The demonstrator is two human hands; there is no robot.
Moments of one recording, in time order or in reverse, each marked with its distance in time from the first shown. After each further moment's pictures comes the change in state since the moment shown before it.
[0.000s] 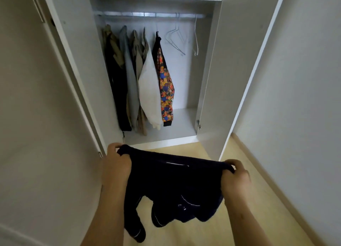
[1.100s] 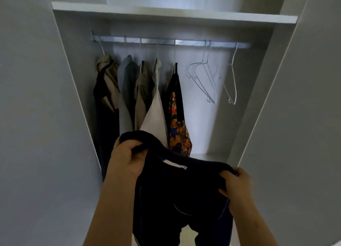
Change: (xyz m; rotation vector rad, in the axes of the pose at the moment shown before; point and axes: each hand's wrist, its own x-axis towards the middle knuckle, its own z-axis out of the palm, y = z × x) left_hand 0.372 0.241 0.229 -1.228 -0.141 -0.287; right_hand 0.448 -0.199 0.264 0.333 -0.277 -0.018
